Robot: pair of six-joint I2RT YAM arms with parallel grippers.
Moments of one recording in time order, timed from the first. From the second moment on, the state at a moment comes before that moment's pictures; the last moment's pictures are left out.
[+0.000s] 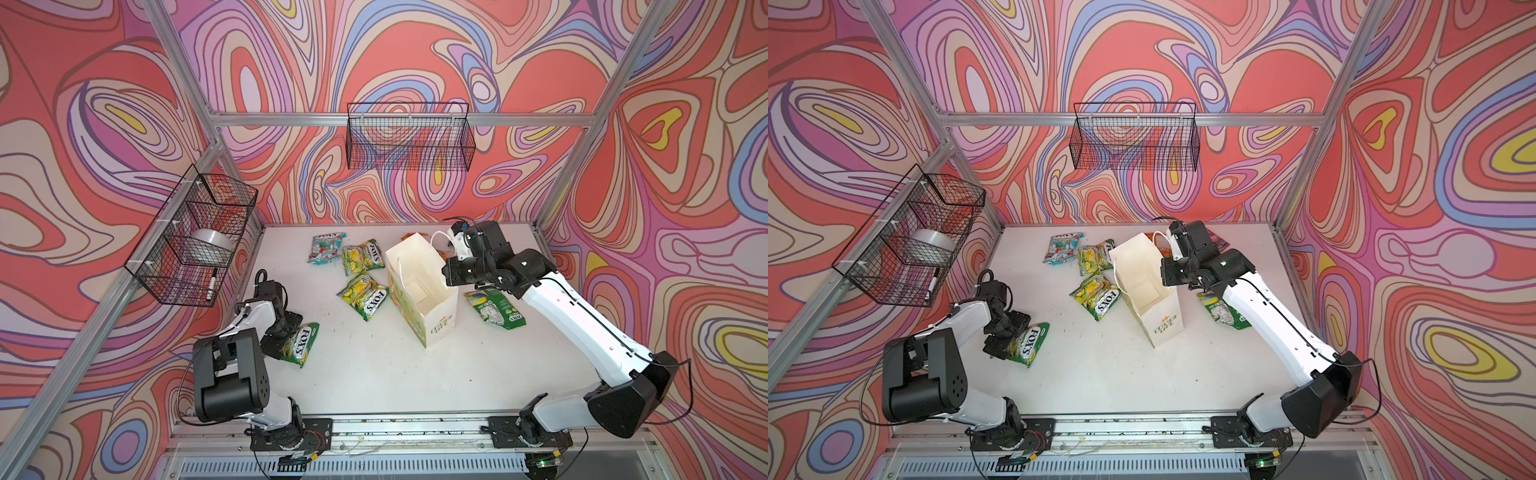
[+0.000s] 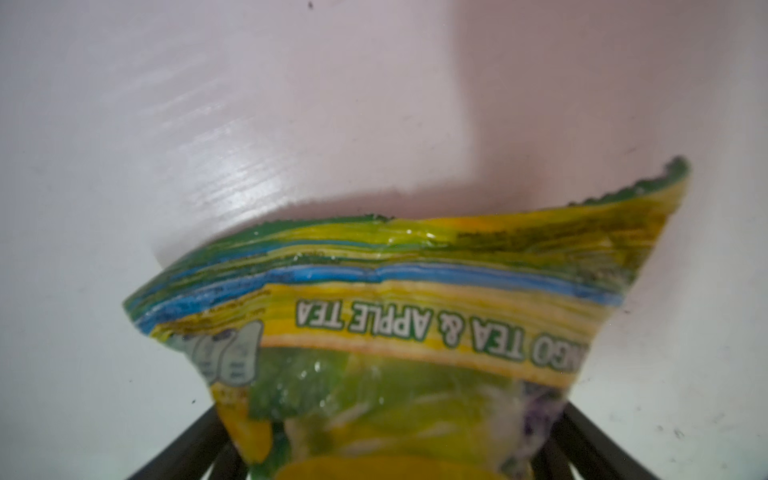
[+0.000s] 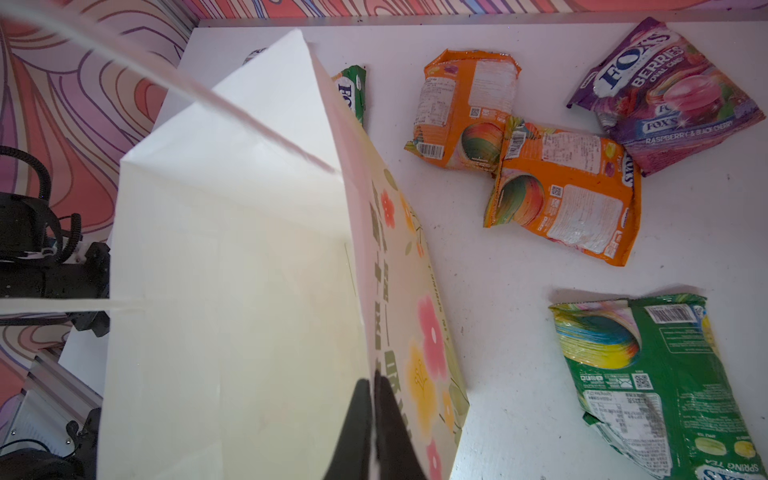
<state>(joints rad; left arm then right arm) 0.24 1.51 0.79 -0.72 -0.04 -1.03 0.54 1.43 1.50 -0.88 -0.06 0.36</state>
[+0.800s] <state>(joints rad) 0.24 1.33 0.89 -0.75 0.13 -0.86 0.54 1.37 1.42 -0.83 -0.06 0.39</state>
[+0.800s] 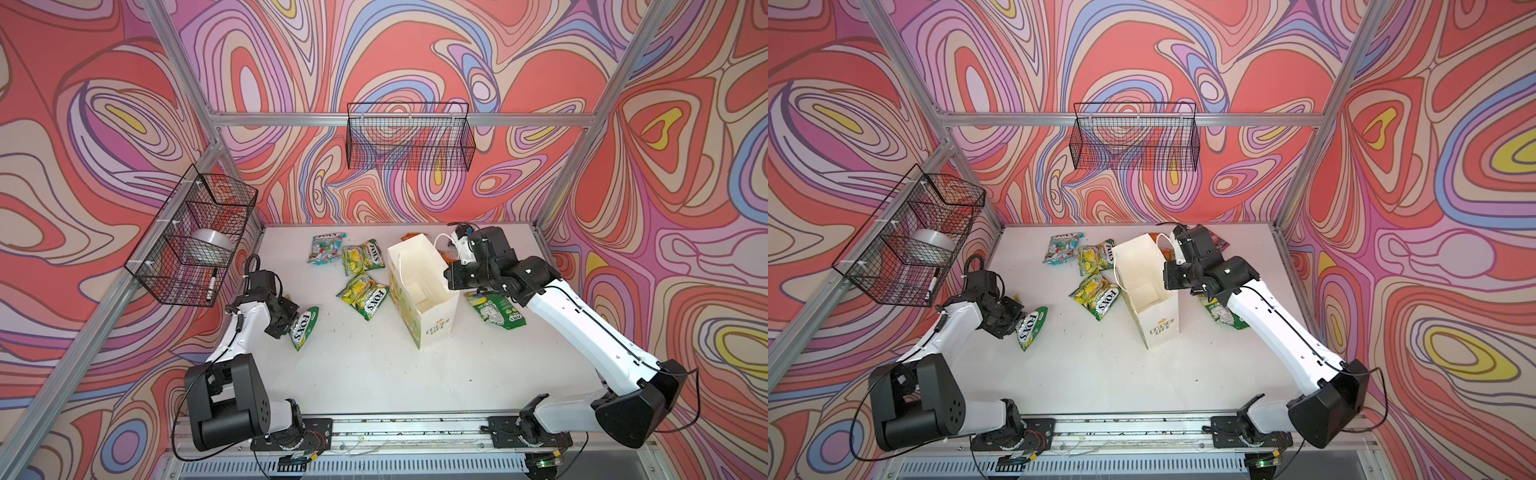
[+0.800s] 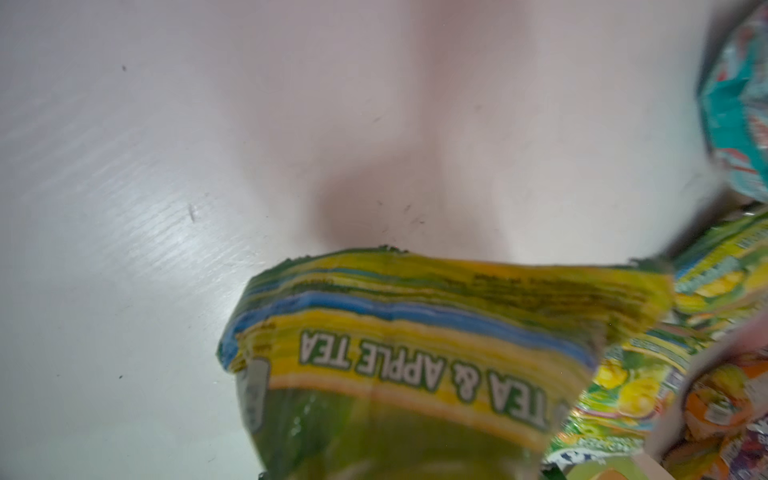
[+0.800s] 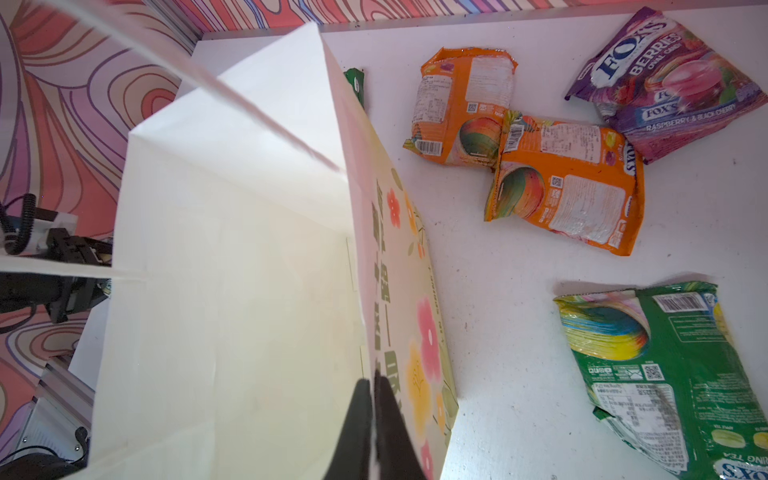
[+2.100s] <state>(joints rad) -0.71 1.72 2.14 -0.82 0.20 -0.72 0.54 1.32 1.32 -0.74 -0.03 0.54</state>
